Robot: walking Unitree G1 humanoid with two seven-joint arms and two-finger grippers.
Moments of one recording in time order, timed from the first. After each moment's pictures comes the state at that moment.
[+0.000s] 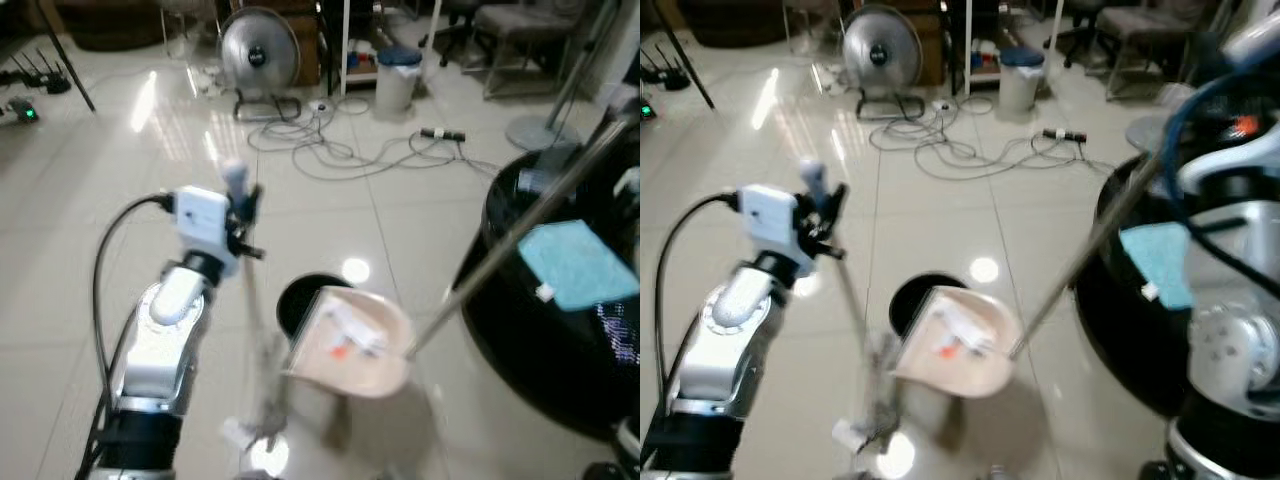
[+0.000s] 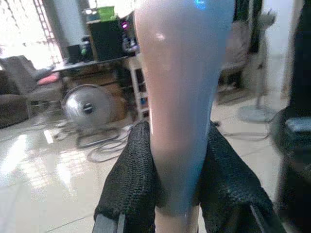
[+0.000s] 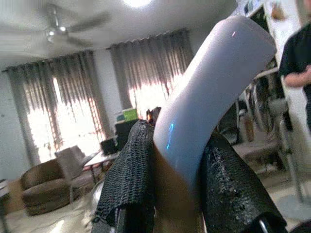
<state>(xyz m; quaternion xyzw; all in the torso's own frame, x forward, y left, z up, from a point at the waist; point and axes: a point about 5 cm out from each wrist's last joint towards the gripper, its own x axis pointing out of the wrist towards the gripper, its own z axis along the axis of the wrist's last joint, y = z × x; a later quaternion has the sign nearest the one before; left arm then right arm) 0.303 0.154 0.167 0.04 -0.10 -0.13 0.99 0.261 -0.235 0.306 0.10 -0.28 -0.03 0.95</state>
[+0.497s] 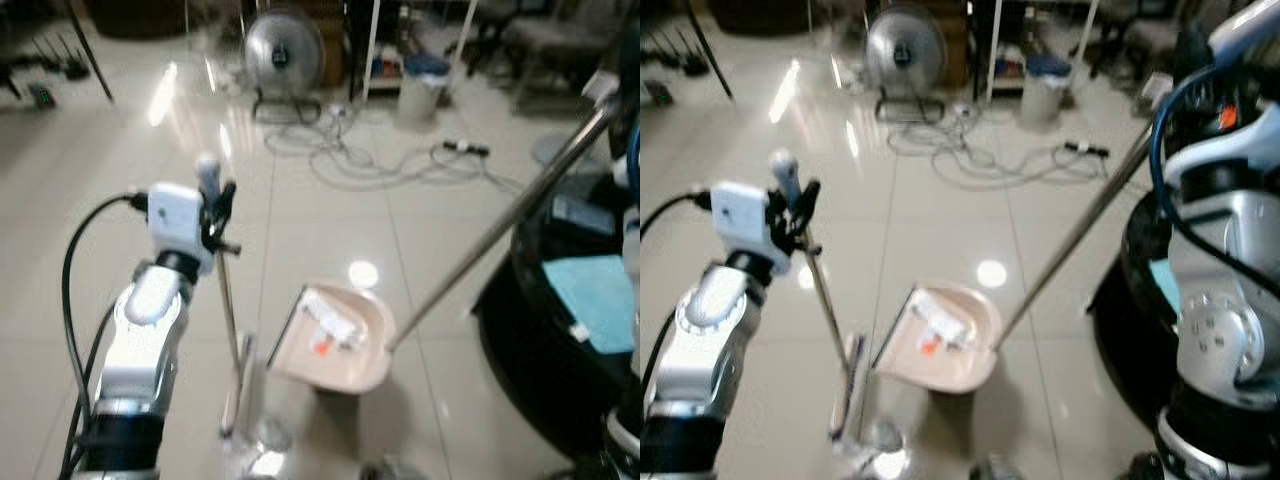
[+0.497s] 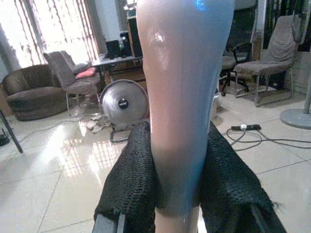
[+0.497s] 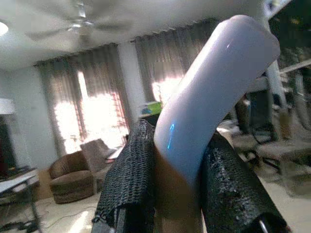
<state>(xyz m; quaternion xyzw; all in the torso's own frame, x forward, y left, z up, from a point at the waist) 0.300 0.171 0.164 0.06 -0.09 -0.10 0.99 0.267 -0.228 0.304 0.12 -0.28 -0.01 0.95</state>
